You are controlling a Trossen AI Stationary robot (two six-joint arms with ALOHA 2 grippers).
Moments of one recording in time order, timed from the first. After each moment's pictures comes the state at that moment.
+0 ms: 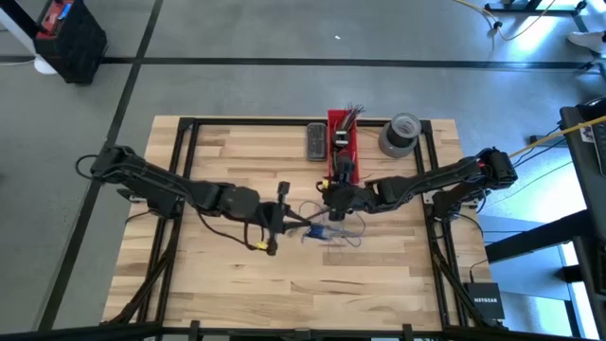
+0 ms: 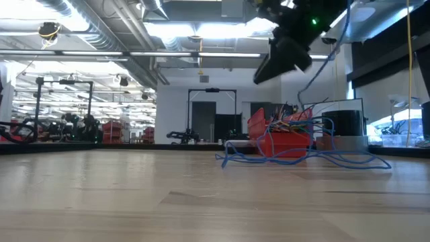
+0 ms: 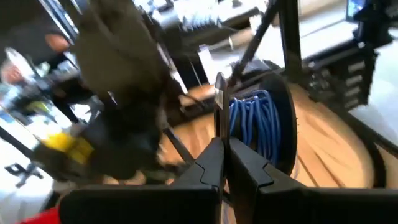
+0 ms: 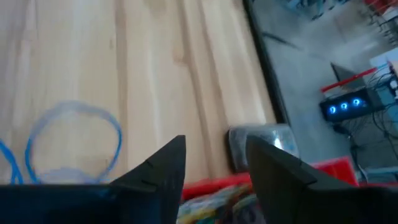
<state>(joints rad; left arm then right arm) -0.26 1.43 1.05 0.17 -0.21 0.31 0.16 1.50 0.99 -0.29 0.64 -0.15</state>
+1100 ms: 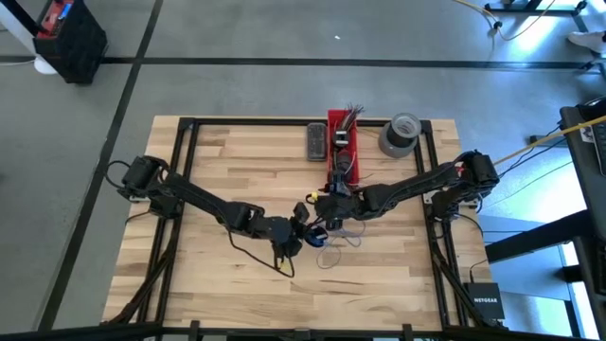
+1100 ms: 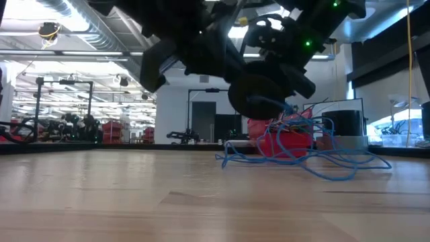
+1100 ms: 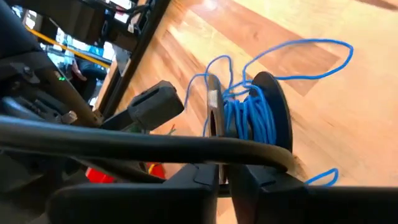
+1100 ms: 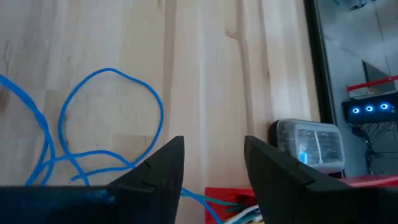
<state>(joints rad) -0.30 1.74 1.05 0.09 -0.37 0.83 0.18 1.66 1.03 -0.31 0.55 -0.17</state>
